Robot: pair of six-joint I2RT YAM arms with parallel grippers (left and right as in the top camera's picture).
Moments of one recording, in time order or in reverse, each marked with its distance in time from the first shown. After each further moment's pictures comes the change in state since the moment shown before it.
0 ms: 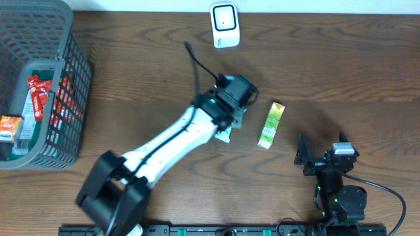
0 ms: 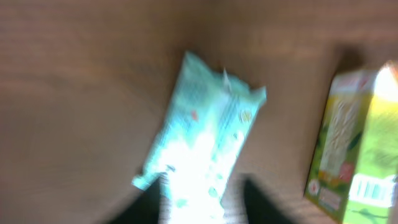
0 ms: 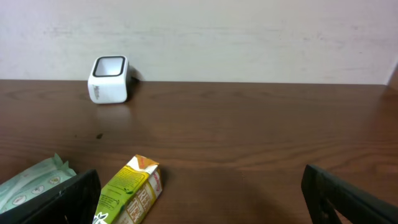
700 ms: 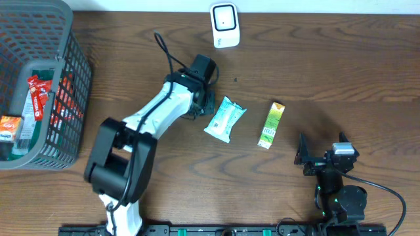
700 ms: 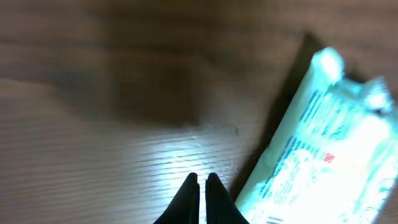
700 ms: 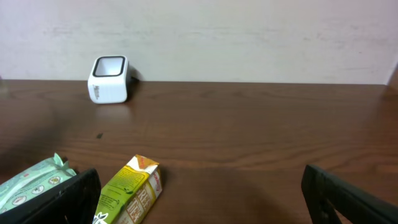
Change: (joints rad) left arm 0.262 0.214 0.015 -0.007 0.257 0.180; right arm 0.000 0.000 0.000 0.000 0.000 0.000
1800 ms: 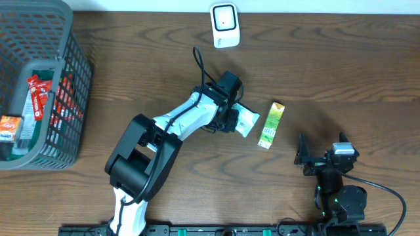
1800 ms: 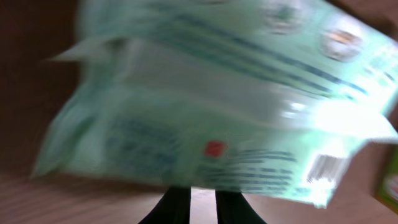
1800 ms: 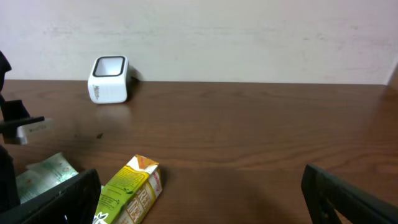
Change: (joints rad) left arm -0.156 0.074 0.000 0.048 0.077 0.021; right arm 0.000 0.000 0.000 0.000 0.000 0.000
